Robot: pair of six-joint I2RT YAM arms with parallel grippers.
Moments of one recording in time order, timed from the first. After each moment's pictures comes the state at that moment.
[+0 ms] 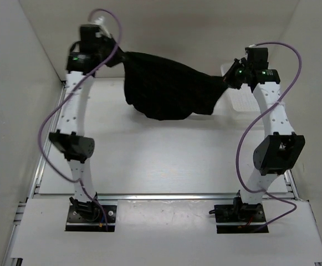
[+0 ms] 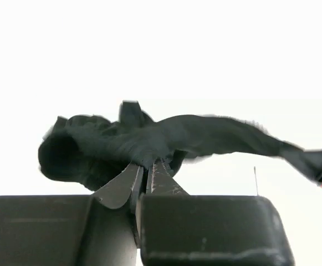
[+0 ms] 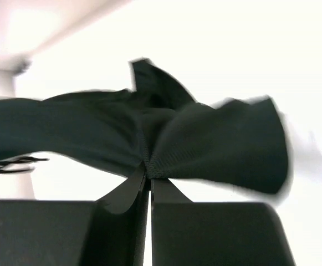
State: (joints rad) left arm -0.25 2.10 2.53 -0.93 0.26 -0.54; right arm 0.04 1.80 1.86 -0.76 -0.31 0.53
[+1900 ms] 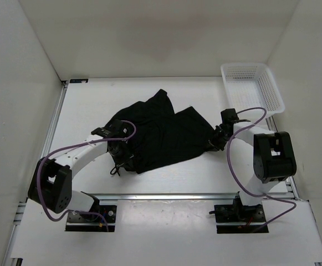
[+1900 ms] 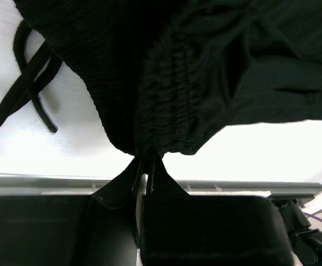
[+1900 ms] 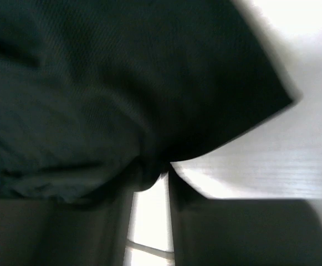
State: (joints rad) left arm -0.45 1.40 0.84 -0.79 0.15 -0.93; right arm 0.15 1.66 0.91 -0.51 -0.29 0.70
